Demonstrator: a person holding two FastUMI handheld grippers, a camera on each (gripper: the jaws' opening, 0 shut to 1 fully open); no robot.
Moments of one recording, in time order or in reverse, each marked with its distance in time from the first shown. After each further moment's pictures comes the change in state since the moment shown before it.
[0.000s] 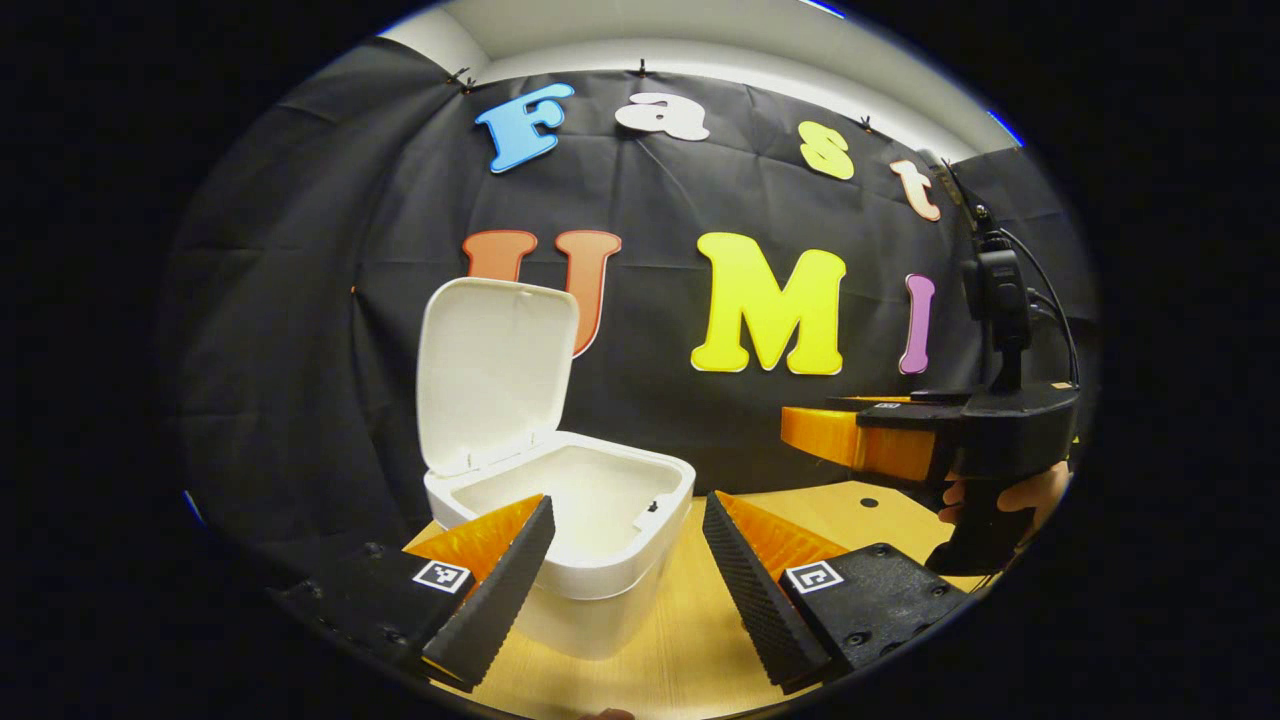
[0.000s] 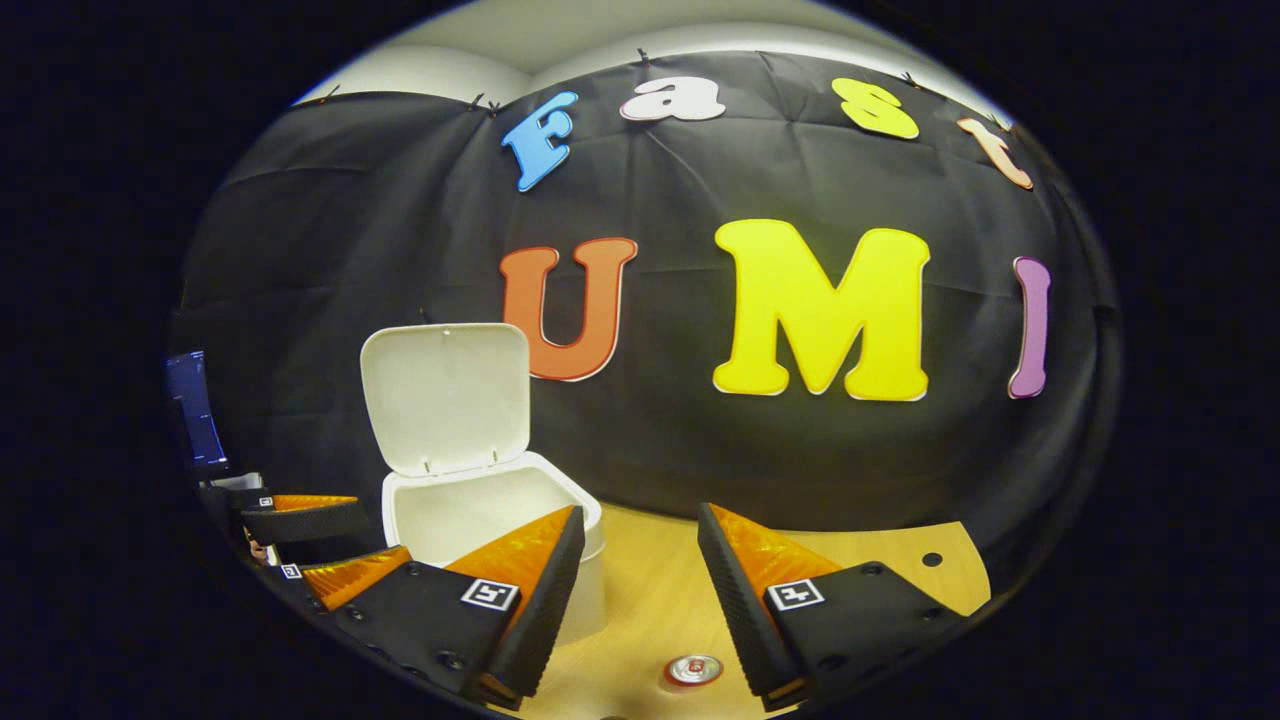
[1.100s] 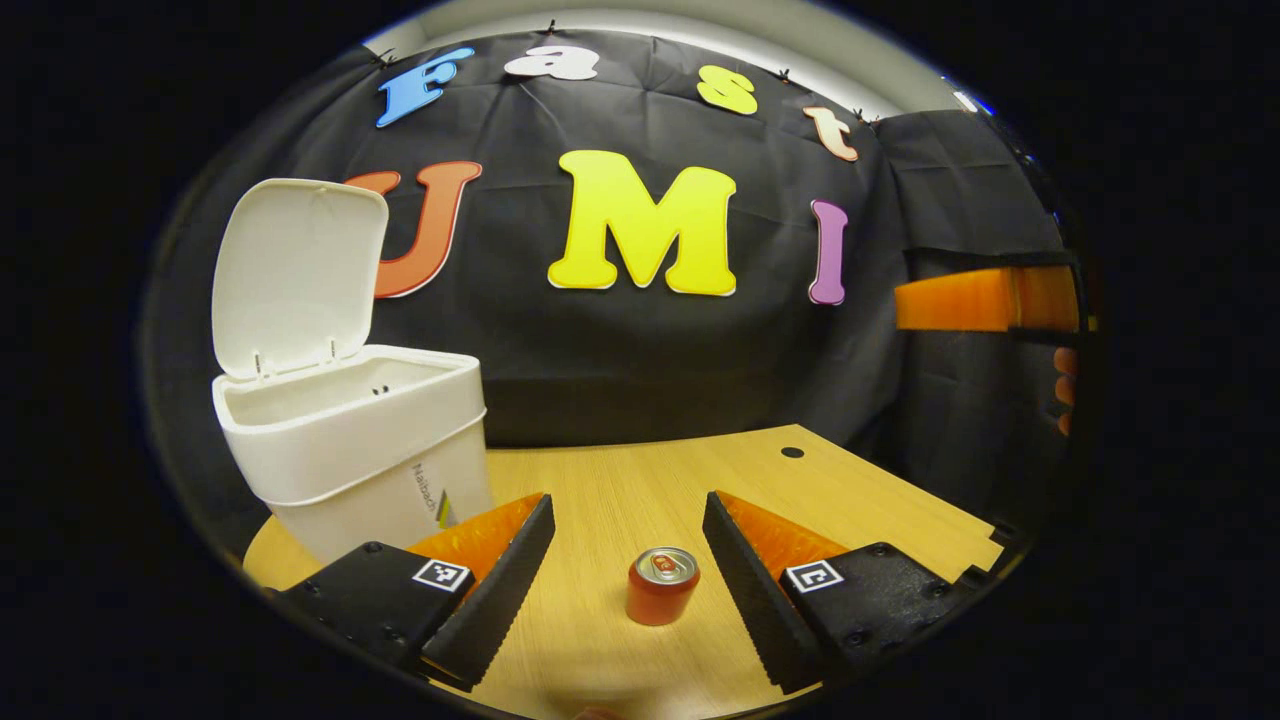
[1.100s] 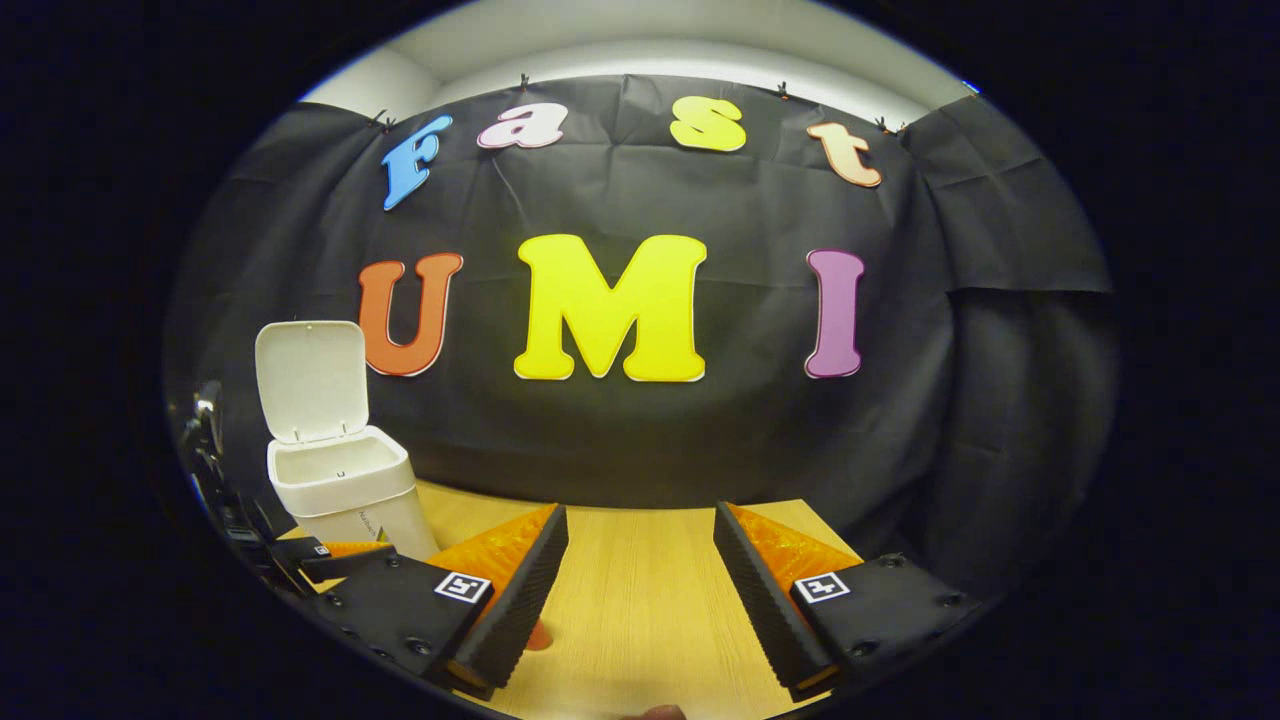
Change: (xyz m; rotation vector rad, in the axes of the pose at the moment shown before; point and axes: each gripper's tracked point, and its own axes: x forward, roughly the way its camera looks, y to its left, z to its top) left arm 0.052 -0.145 -0.120 0.049 0.125 -0.212; right arm -0.134 -0.166 -0.026 0.044 -0.089 -0.367
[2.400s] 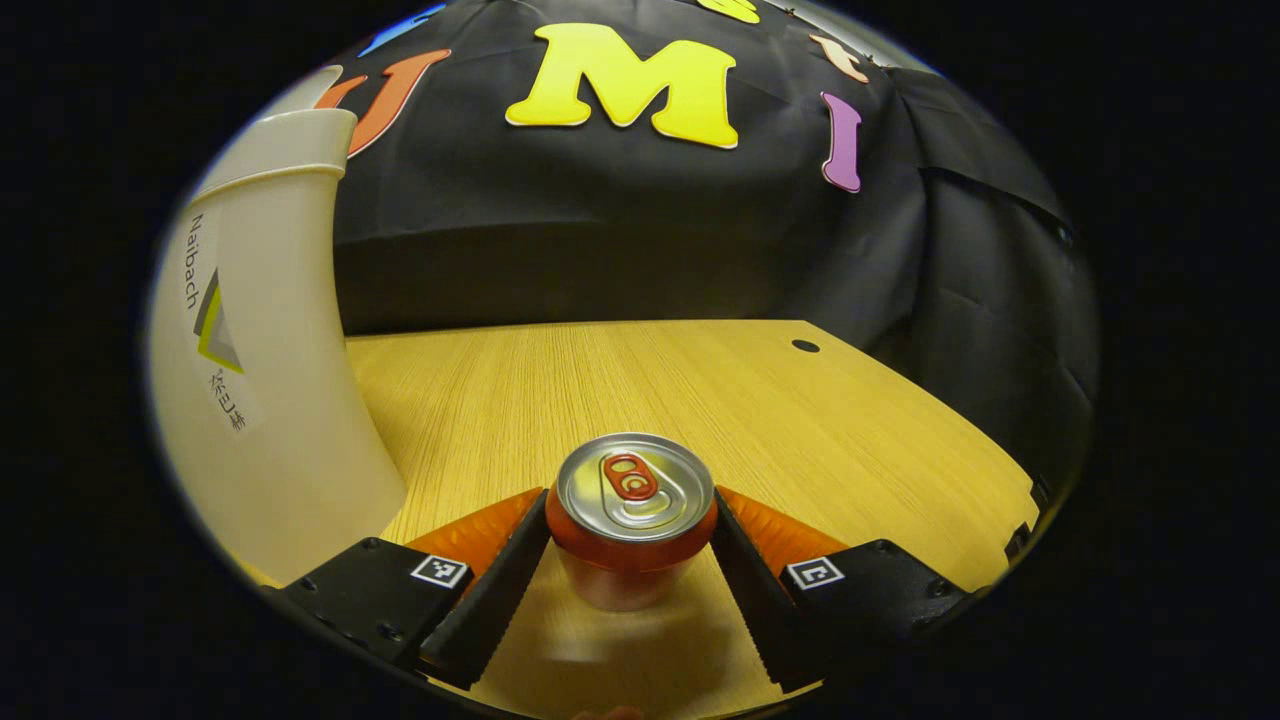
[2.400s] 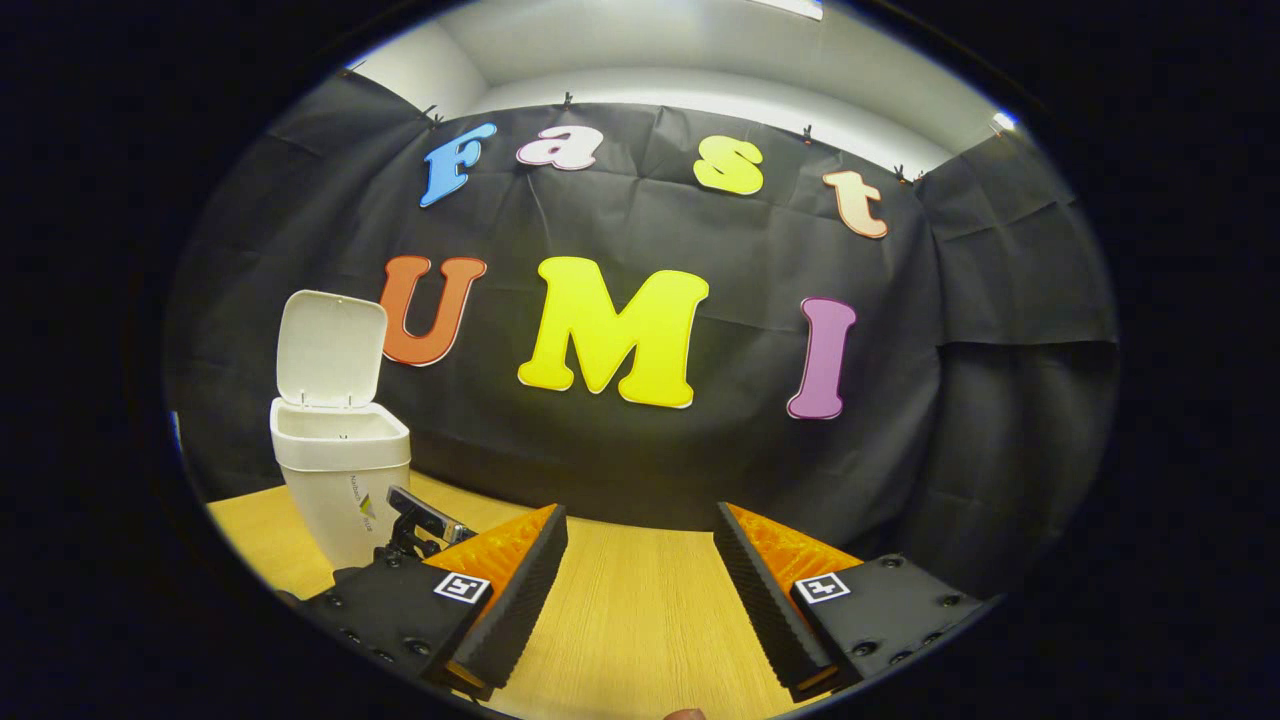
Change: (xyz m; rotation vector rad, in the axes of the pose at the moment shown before) left arm 0.099 -0.018 -0.149 -0.031 0.267 -0.038; right arm -0.032 -0.021 -0.008 -0.153 -0.078 0.010
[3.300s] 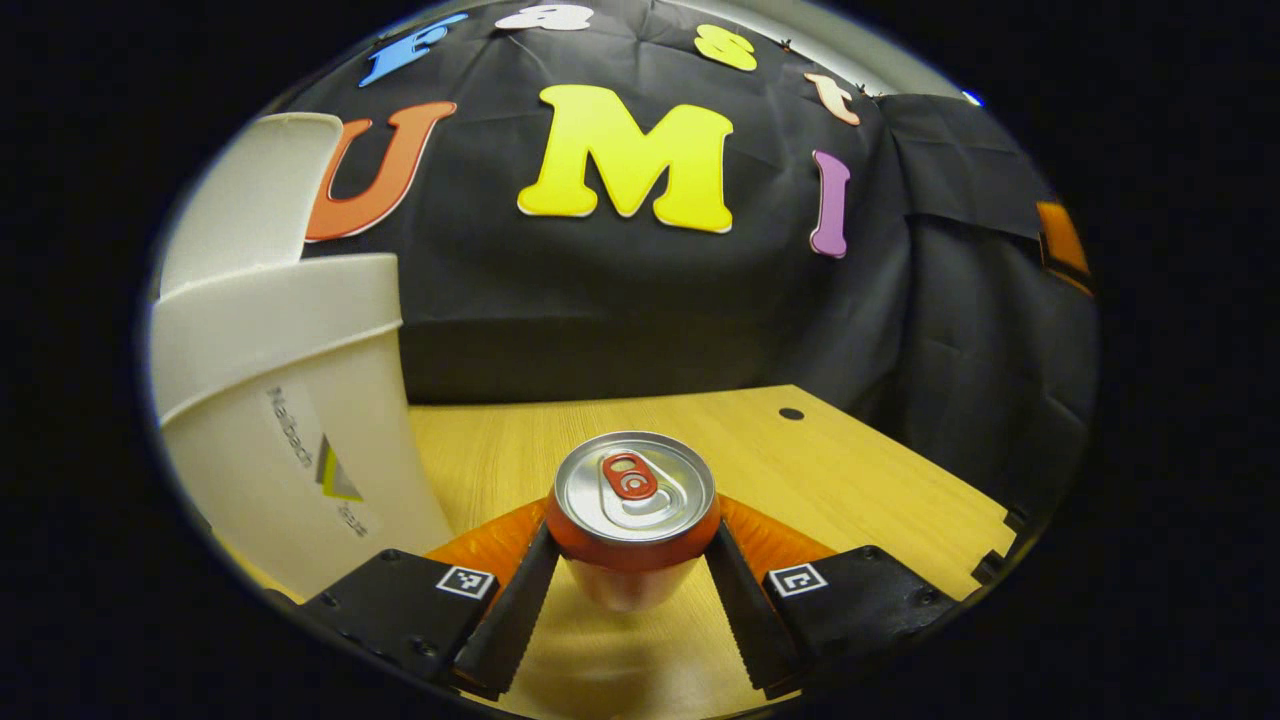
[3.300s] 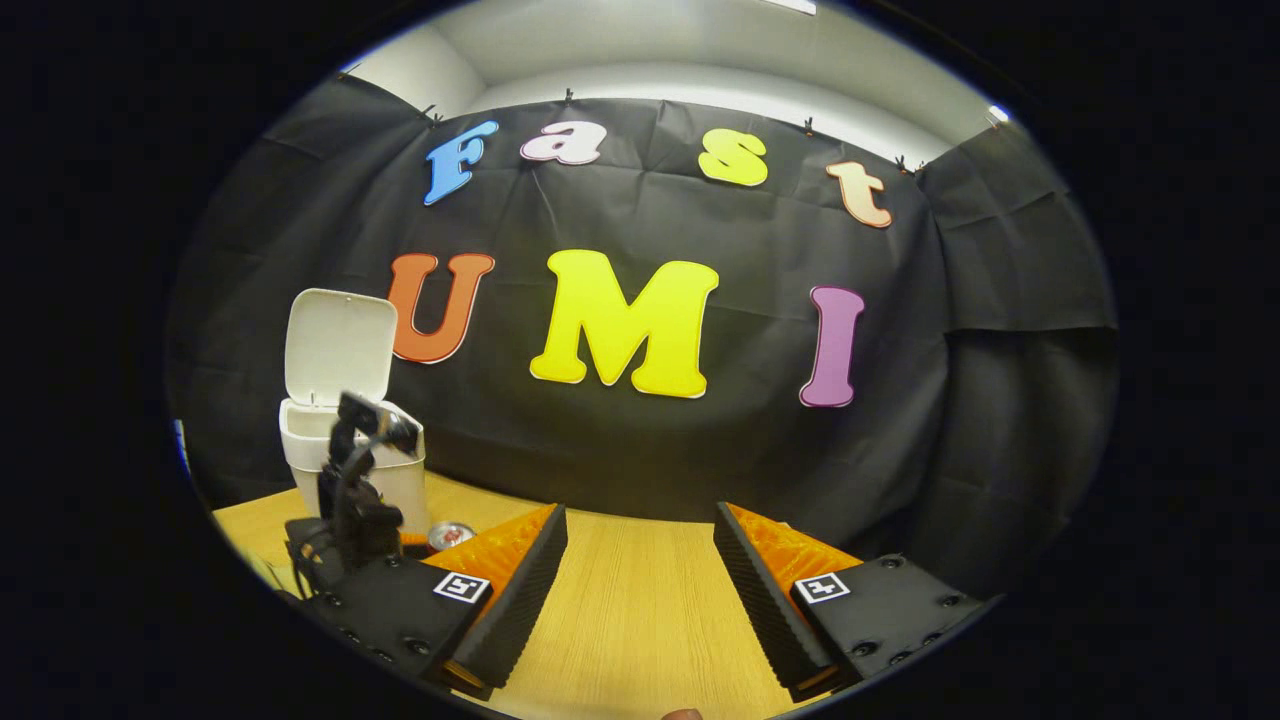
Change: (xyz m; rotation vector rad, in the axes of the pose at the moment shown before) left arm -0.075 0.017 0.111 0.012 -0.217 0.001; right arm -0.002 0.014 -0.012 0.052 0.029 0.025
